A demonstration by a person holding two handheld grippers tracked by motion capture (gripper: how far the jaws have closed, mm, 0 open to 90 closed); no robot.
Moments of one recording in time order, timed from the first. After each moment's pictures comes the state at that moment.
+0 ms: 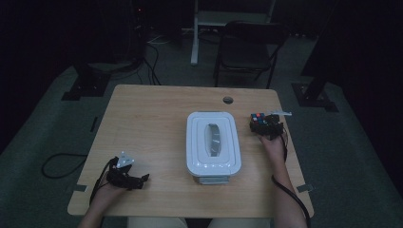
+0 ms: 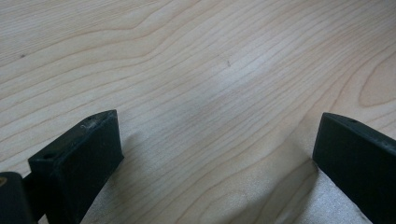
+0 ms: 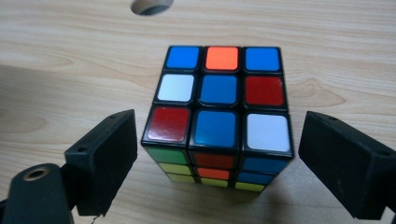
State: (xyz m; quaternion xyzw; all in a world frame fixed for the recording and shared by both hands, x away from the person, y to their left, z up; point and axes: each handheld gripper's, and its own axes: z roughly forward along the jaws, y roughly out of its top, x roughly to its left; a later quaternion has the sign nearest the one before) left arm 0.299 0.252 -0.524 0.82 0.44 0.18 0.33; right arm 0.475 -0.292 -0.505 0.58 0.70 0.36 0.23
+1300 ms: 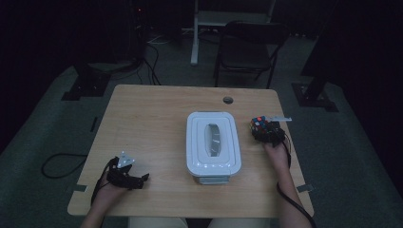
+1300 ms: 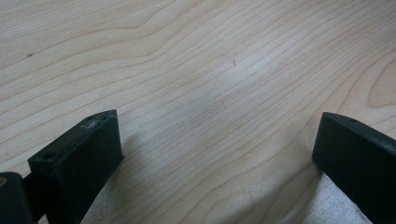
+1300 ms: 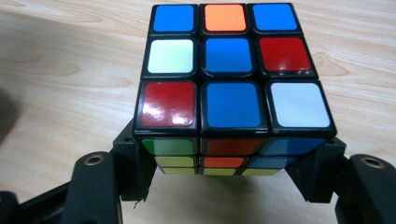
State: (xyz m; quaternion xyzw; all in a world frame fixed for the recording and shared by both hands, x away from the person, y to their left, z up) left arm 0.299 0.251 -0.524 0.82 0.44 0.18 0.32; right arm 0.440 -0.289 -0.498 0.54 0.73 0.34 0.23
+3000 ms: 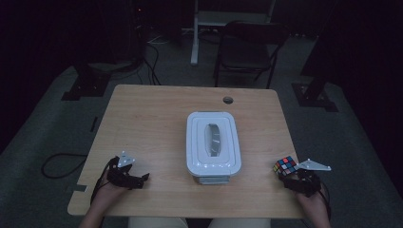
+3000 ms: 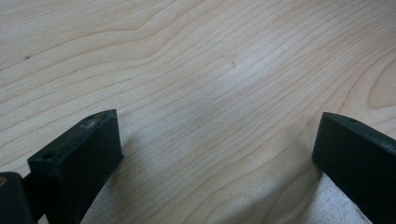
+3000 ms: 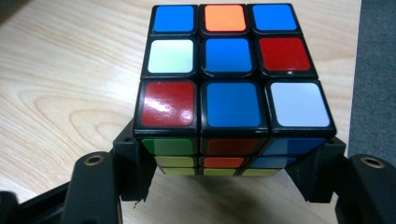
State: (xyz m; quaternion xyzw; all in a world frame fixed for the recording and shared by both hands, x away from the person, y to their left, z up) left arm 0.301 0.251 -0.524 0.82 0.44 0.18 0.32; right arm 0.273 -0.360 -0.508 0.52 0.76 0.32 0.21
